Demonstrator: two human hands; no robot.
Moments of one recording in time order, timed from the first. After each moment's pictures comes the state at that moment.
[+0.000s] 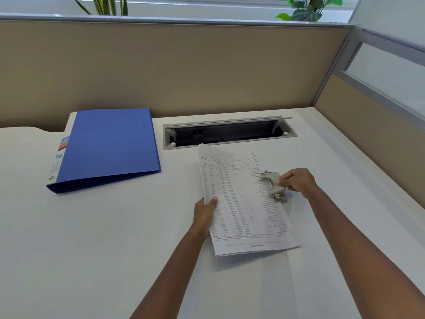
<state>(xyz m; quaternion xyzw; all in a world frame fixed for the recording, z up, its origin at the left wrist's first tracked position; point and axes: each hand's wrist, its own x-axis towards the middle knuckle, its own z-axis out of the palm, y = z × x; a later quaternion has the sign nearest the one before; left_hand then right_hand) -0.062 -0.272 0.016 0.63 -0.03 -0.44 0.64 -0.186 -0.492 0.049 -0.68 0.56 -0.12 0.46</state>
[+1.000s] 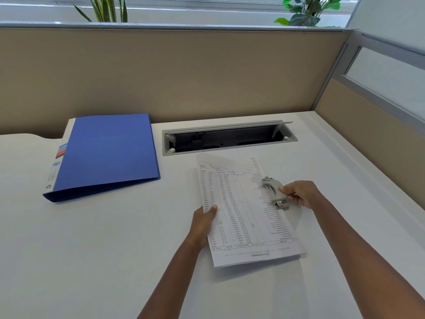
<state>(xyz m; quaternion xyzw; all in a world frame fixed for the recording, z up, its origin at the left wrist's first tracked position) -0.056 -0.268 0.011 0.63 -0.04 -0.46 0.62 -0.189 -0.500 0.037 -0.54 0.61 -0.11 0.57</state>
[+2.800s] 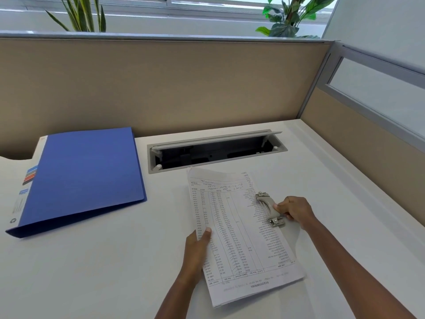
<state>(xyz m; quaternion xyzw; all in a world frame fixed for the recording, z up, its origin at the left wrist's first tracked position) -0.056 -0.266 0.001 0.63 -0.10 -0.45 0.63 -0.197 -0.500 0.018 -0.64 0.58 -0.14 0.49</state>
